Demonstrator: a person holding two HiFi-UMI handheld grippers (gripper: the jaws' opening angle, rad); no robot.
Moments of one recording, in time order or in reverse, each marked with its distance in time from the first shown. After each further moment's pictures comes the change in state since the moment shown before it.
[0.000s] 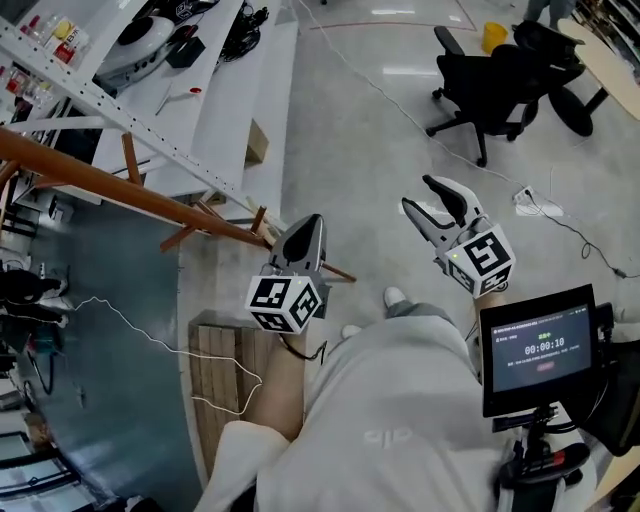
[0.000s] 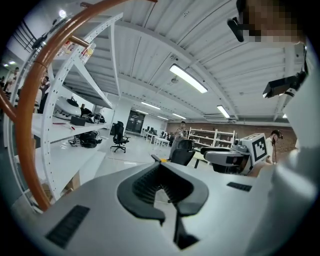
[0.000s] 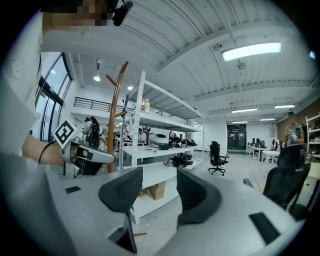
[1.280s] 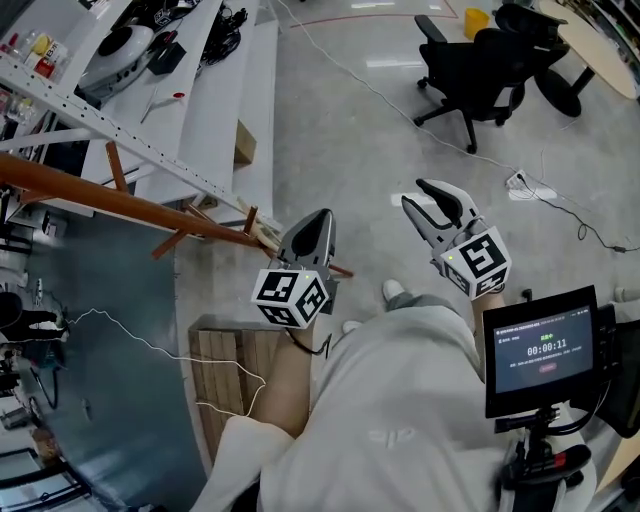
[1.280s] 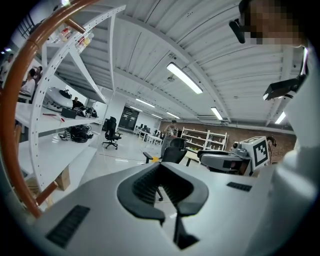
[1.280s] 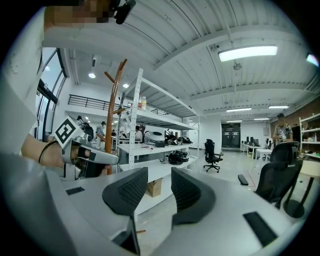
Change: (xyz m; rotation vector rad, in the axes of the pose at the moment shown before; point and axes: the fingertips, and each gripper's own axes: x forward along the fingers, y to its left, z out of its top) left arm 0.028 -0.026 -0.013 -0.029 0.031 -0.111; right arm -0.016 -0.003 -0.016 0.019 0.027 -0.073
